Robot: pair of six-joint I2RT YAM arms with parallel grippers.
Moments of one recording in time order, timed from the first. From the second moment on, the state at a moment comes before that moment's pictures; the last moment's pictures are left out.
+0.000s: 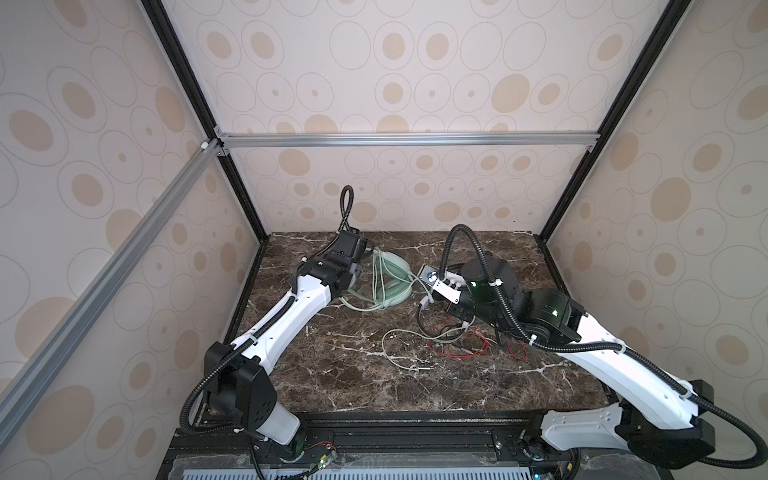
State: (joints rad) left arm -0.49 1.52 1.42 -0.77 -0.53 -0.03; right arm 0.95 1.27 1.55 -0.86 0.44 -0.54
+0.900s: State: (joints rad) left arm -0.65 1.27 1.22 -0.73 -0.15 0.06; right arm 0.55 1.57 1.62 -0.67 -0.16 -0.38
